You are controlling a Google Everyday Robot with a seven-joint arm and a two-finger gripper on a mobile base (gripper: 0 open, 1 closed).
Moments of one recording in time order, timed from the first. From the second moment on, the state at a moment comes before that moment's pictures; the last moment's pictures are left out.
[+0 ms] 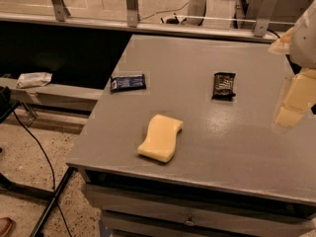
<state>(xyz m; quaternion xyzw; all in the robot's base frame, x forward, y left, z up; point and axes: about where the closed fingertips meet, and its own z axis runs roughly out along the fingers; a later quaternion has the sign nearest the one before) 0.438 -0.217 0.976 -0.60 0.78 -0.03 0.16</state>
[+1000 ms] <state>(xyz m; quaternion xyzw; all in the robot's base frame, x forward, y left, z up) 0.514 -0.215 0.980 -0.63 0.76 -0.05 0.16</state>
